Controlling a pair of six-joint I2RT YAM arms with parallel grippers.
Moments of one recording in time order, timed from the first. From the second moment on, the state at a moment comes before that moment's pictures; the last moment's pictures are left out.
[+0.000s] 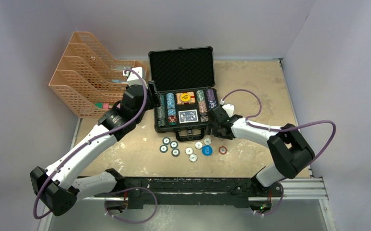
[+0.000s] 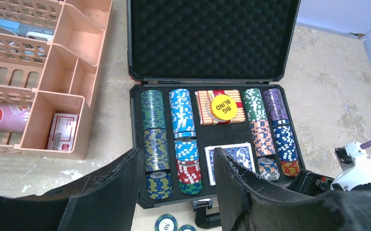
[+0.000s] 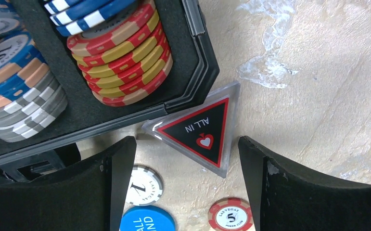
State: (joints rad) left arm -0.64 1.09 1.06 -0.38 -0.48 -0.51; right arm 0.65 1.53 0.80 -0.43 0.38 0.81
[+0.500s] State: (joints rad) left arm -0.64 1.09 1.06 -0.38 -0.48 -0.51; right arm 0.65 1.54 0.79 -0.44 0.51 0.95
